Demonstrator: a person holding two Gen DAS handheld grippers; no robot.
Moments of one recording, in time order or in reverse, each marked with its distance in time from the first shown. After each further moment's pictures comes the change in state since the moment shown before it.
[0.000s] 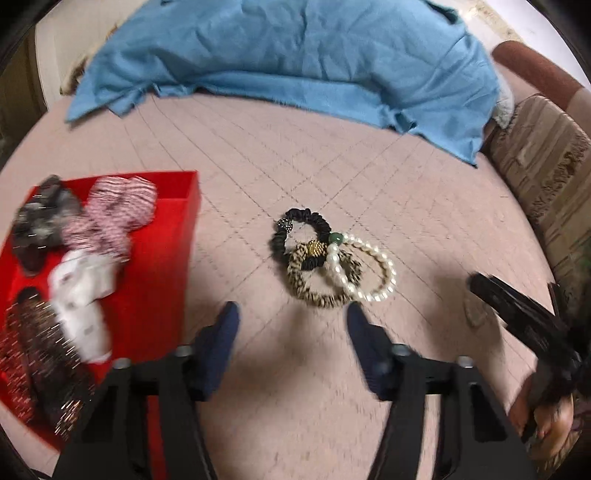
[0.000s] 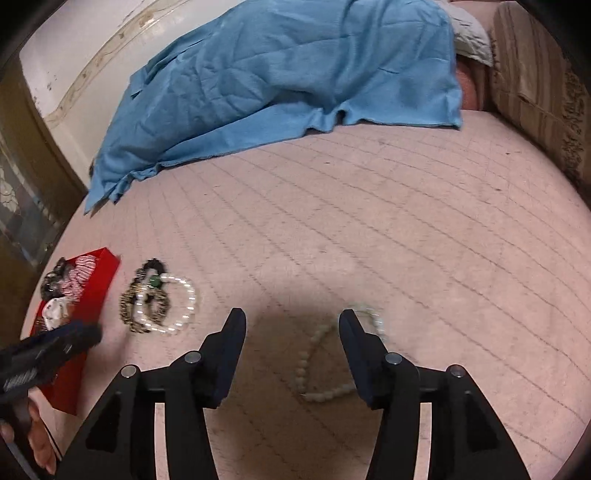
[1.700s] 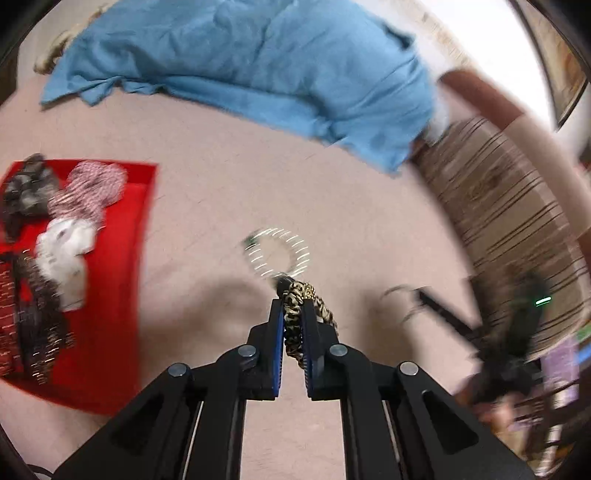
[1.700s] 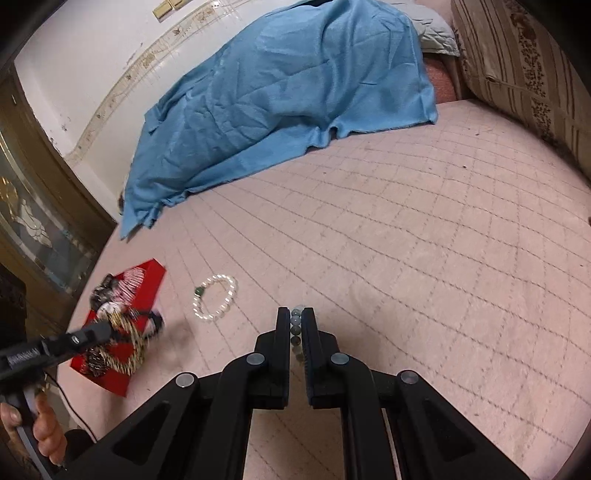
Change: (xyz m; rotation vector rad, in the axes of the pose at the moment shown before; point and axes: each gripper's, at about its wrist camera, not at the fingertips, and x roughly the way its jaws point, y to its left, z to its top) left arm -0.073 -0.002 -0.028 -0.013 -0.016 -0.230; right arm -0.069 -0.011 -0.035 0.110 -0.062 0.119
